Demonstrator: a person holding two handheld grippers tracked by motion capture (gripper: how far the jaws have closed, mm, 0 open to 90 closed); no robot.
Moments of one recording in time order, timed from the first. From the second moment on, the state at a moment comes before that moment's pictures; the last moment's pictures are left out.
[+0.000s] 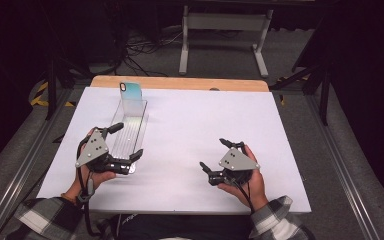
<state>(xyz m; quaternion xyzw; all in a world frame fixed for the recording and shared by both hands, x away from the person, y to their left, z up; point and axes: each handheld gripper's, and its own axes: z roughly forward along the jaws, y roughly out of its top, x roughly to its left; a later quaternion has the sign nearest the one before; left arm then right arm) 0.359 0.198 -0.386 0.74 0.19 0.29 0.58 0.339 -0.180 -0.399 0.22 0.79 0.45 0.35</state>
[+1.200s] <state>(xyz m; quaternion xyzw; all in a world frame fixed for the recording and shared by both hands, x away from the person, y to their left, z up) 0.352 0.187 -0.439 0.79 0.19 0.24 0.53 0.330 -0.191 -0.416 0.24 0.78 0.45 0.35</state>
